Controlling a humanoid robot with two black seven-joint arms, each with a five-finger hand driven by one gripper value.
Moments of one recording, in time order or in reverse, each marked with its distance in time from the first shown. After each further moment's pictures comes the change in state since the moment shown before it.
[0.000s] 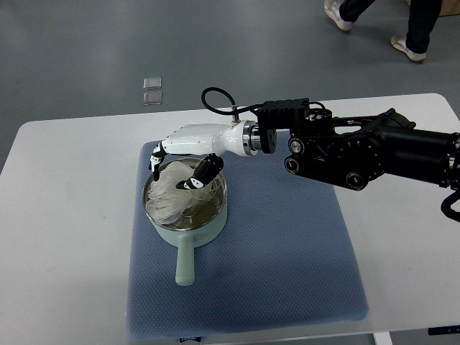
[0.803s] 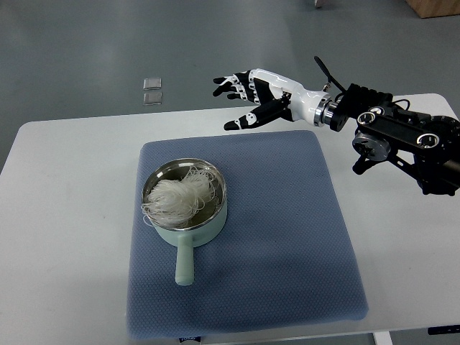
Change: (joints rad) left arm 0.000 0.000 0.000 0.000 0.000 0.000 0.000; right arm -0.252 -0.207 0.309 -0.045 0.809 0.189 -0.102
